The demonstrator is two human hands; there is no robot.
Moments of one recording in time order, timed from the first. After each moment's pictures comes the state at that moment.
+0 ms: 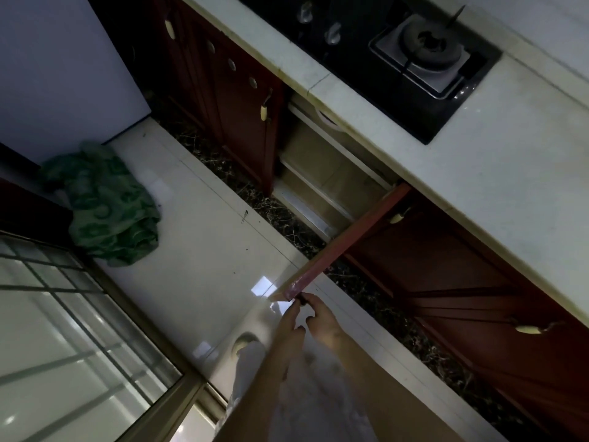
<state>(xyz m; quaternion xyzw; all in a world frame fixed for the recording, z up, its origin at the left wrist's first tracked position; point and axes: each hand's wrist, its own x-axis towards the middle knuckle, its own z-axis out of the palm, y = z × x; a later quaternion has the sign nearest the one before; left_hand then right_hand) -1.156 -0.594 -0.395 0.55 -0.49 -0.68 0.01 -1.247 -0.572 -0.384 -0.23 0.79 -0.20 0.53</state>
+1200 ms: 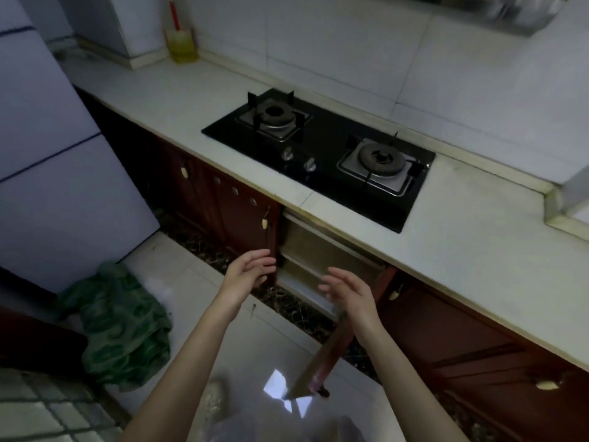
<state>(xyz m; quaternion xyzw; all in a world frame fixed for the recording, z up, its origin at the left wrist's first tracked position) -1.156 -0.854 -0.188 0.42 -0.57 -0.68 0.19 -1.300 -0.700 -0.195 -0.16 0.68 -0.60 0.39</state>
